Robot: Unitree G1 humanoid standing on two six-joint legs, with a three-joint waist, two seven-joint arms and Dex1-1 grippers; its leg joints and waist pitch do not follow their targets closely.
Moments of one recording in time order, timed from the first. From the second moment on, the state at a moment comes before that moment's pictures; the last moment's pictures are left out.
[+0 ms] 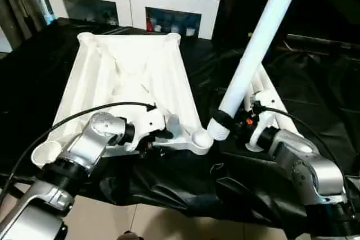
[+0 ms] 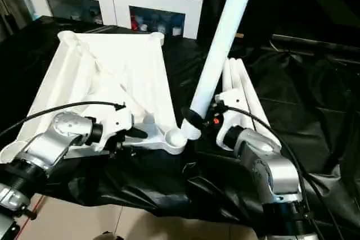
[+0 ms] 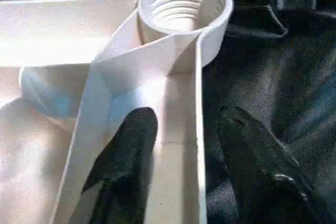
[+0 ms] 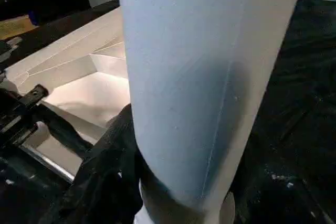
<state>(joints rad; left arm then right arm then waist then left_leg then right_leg) -0.59 0.47 -0.40 0.49 -0.03 0.14 -1.13 -0.27 -0.28 0.00 0.00 0.40 0.51 0.59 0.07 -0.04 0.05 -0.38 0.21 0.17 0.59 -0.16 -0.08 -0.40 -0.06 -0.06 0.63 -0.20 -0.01</state>
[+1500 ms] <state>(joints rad) -0.53 0.50 -0.38 0.36 -0.02 0.28 -1.16 -0.47 -0.26 0.12 0.24 0.39 0.54 0.77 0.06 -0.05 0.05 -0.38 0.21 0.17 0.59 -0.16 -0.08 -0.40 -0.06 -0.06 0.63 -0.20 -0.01</state>
